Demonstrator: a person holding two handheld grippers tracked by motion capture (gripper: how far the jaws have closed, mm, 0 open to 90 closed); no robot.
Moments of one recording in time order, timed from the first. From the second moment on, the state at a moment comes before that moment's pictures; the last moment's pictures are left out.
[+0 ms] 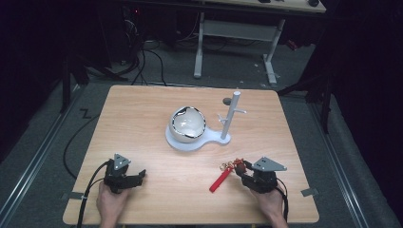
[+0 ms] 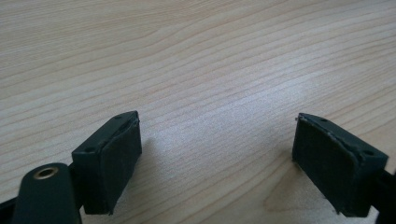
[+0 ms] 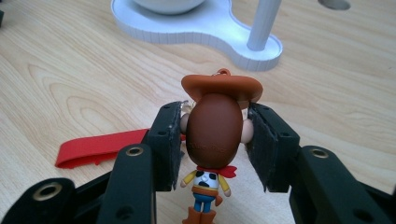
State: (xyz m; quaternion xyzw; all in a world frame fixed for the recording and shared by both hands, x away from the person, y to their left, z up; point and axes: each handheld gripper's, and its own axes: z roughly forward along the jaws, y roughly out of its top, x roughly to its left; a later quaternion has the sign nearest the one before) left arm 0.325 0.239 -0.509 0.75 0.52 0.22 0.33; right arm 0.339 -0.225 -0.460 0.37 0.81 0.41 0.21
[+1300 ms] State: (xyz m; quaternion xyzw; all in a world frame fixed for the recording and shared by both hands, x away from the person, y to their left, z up) left arm 0.325 0.238 -0.509 0.75 0.52 0.22 0.33; right arm 0.345 -0.256 -0.385 0.35 0.77 0.45 0.27
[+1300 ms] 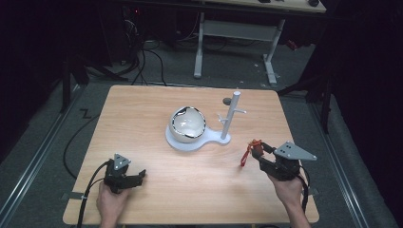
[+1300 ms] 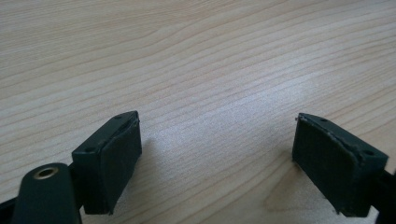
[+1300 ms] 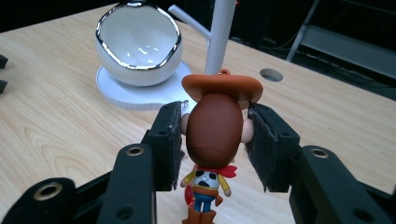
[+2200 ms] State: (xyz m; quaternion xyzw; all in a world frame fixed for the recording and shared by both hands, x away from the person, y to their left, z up) left arm 0.325 0.238 -0.509 0.75 0.52 0.22 0.33; right arm 0.375 -0.259 -0.329 0.34 0.75 0.49 0.29
